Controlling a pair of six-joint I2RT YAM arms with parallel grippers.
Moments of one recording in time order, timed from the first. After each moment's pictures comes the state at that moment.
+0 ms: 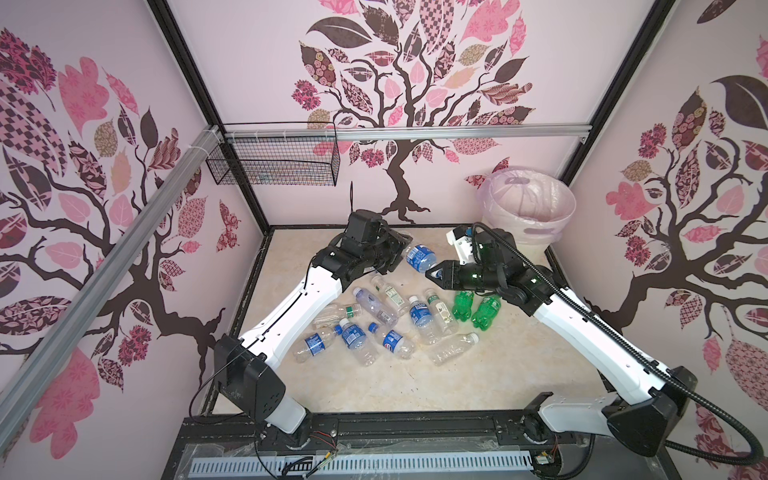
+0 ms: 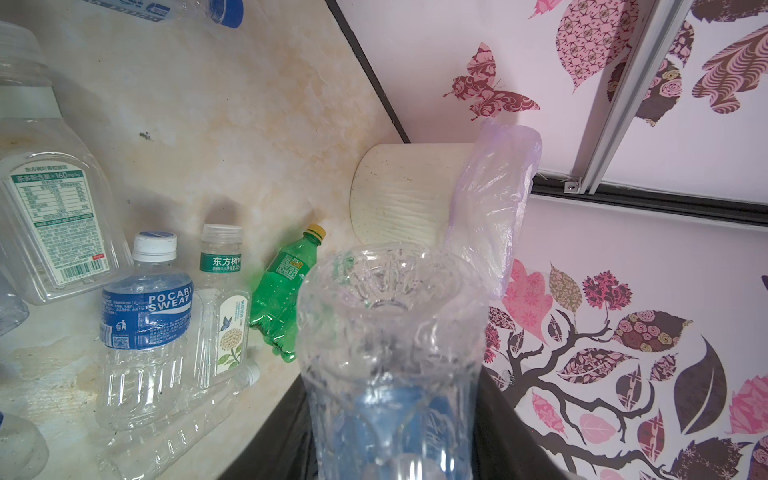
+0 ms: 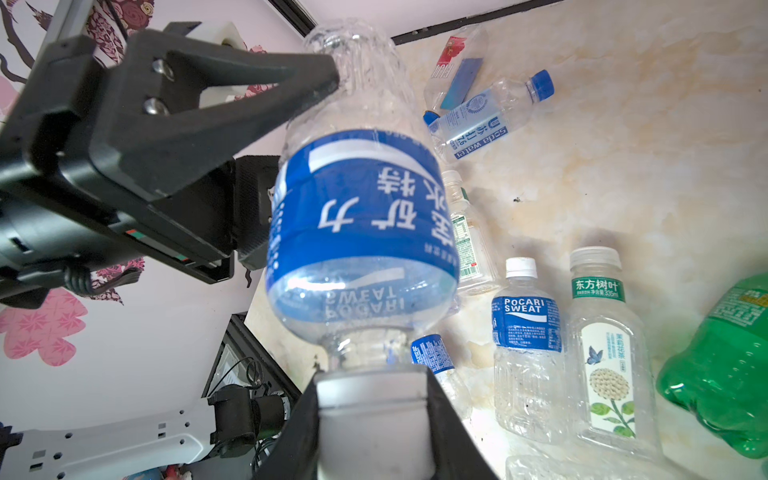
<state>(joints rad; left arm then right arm) -0.56 1.55 1.56 -0.52 0.22 -1.38 0.58 1.30 1.35 -0.63 -0.32 0.56</state>
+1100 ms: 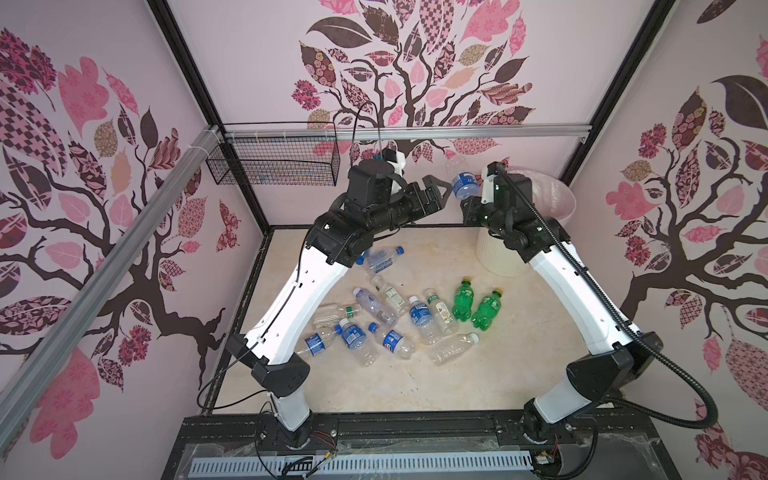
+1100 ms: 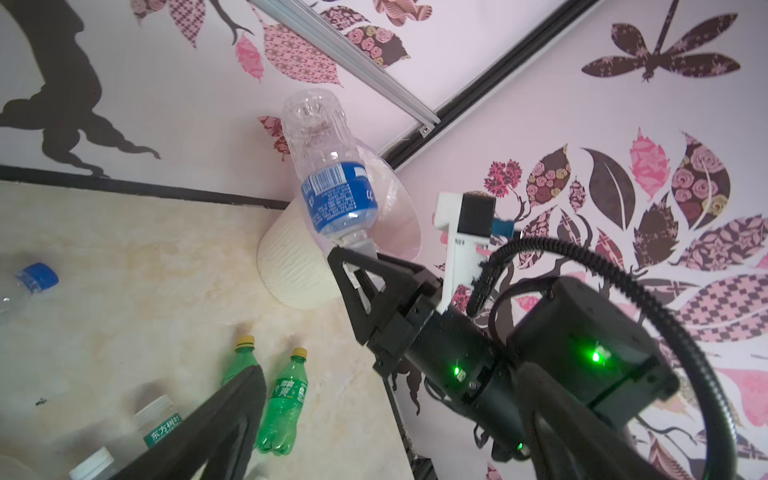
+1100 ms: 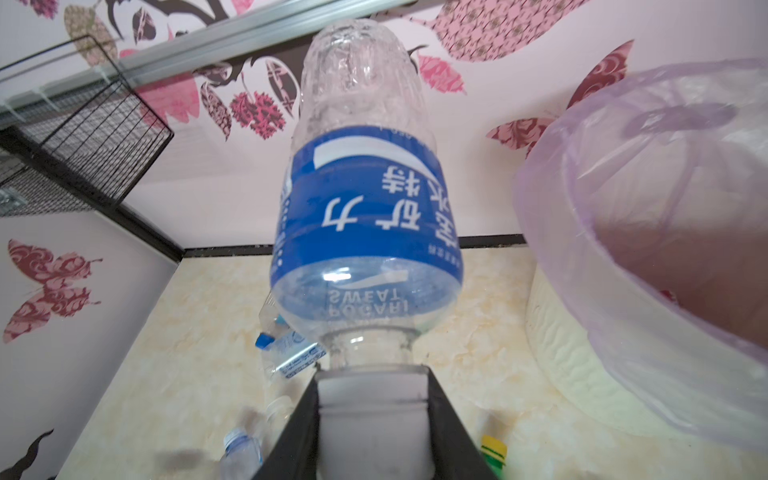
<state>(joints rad) -0.70 1.77 2.31 -0.75 0.13 -0.76 0.36 1.61 1.87 -0.63 0.12 0.33</state>
